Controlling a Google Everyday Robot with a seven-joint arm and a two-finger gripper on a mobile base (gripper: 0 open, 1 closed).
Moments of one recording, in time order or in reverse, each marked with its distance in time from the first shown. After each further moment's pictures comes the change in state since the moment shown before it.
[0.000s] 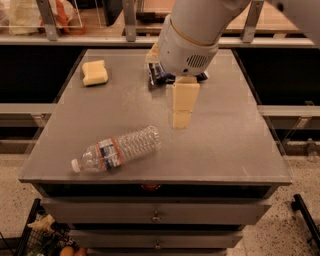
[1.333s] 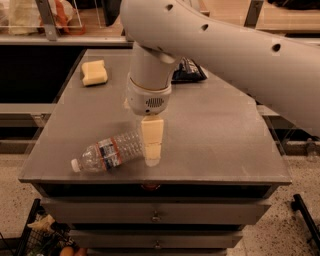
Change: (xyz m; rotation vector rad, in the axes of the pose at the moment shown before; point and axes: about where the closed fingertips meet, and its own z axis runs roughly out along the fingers) arm -0.023 0.019 0.116 -0.237 0.044 -0.018
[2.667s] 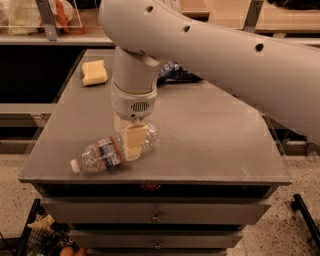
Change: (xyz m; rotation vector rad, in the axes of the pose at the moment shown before) arm -0.029 0.006 0.006 -0.016 -0.007 -0.040
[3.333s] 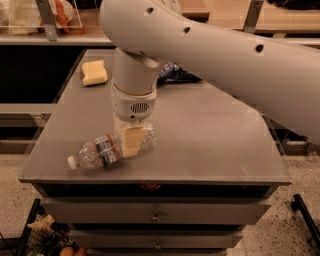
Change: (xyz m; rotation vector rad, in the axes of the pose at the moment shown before) arm 0.000 0.002 0.003 -0.008 -0.006 0.002
